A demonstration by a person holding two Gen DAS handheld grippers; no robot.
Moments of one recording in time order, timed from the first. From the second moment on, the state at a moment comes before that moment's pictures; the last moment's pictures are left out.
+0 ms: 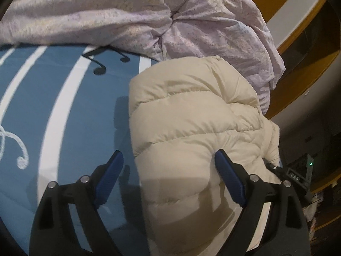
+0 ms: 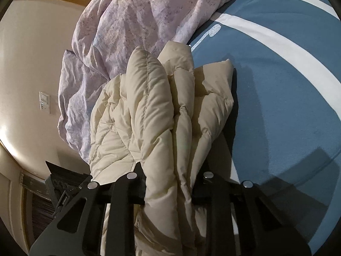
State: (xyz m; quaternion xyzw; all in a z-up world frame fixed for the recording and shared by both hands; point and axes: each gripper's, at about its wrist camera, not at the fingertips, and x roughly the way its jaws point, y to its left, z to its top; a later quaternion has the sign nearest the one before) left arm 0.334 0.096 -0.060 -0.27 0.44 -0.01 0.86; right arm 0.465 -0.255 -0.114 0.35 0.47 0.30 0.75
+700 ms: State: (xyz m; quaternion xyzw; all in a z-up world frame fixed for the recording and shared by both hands) left arm 0.323 0.167 -0.022 -0.32 0.36 0.00 0.88; right arm 0.485 -0.161 -0.051 0.29 0.43 0.39 0.76
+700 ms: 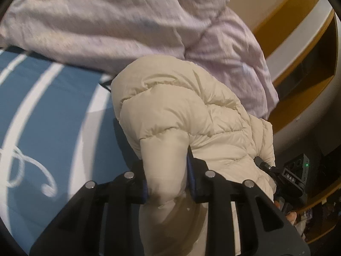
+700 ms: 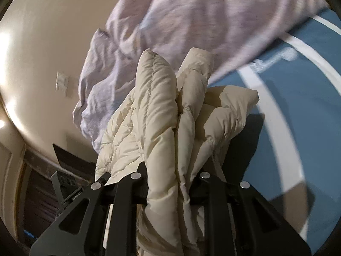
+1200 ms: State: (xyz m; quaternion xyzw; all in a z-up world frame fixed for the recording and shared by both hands) left arm 0.330 0.210 -0.032 -0.21 0.34 0.08 0.91; right arm 0.503 -0.088 -0.077 0.19 0.43 0.39 0.79
